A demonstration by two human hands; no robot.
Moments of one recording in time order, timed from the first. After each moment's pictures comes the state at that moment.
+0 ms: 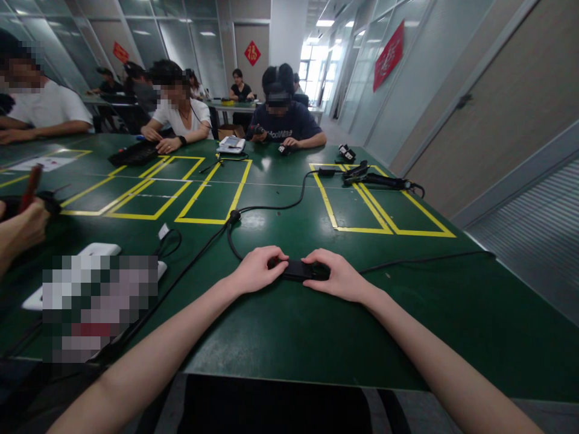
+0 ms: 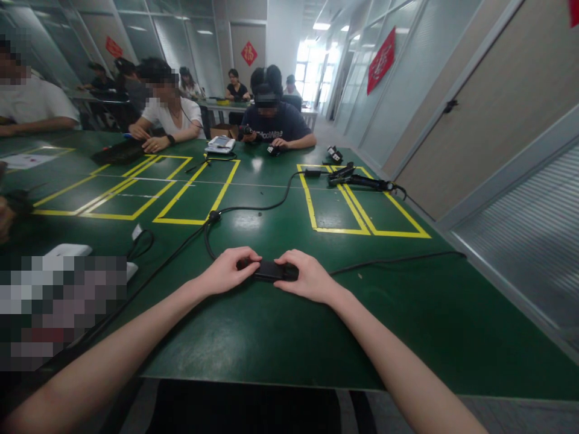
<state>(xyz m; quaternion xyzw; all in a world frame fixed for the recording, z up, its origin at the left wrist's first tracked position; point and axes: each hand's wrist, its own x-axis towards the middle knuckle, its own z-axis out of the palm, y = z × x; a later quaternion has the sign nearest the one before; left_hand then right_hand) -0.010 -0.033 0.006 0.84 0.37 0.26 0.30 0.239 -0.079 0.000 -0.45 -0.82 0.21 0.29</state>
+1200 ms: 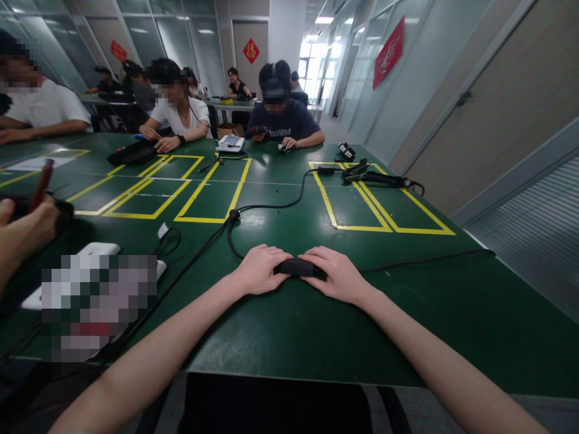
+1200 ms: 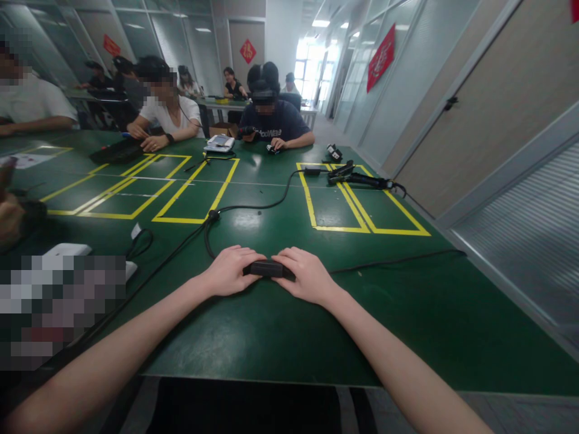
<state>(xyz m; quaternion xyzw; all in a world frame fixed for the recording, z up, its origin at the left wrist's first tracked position) -0.007 -0.036 0.014 0.94 0.29 0.15 0.11 0.232 -0.082 0.001 -0.39 -0.88 0.01 0.26</state>
